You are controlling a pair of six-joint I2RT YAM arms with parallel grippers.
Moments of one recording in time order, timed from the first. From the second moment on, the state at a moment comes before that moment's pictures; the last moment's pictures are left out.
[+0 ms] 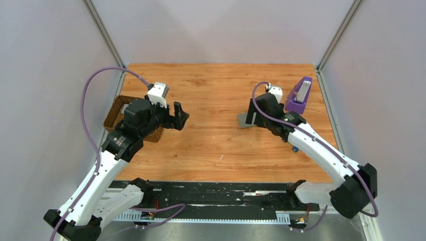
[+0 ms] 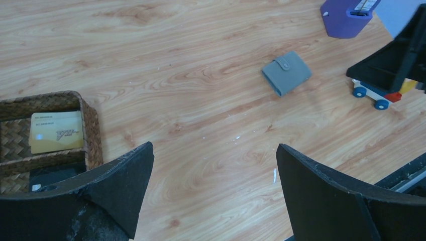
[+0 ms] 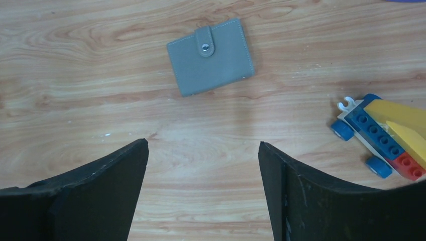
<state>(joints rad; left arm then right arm) -0.49 0.85 1.01 -0.51 0.04 -0.21 0.60 1.19 1.06 -0.66 0.39 0.62</state>
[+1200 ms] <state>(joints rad) -0.49 0.84 1.01 -0.51 0.01 -0.21 0.33 1.91 1.30 -0.38 -0.06 0.38</state>
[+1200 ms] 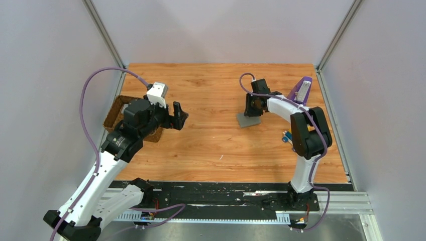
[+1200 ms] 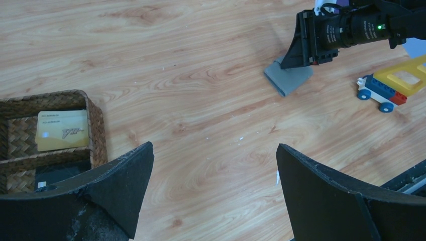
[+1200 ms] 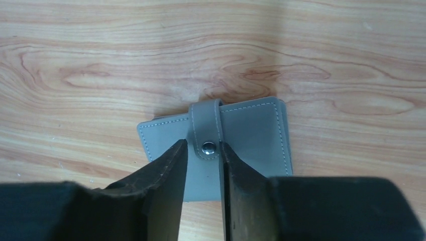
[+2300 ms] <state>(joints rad) -0.49 0.84 1.01 -0.52 0.01 -0.21 0.36 1.95 1.35 -0.40 0.05 0.37</state>
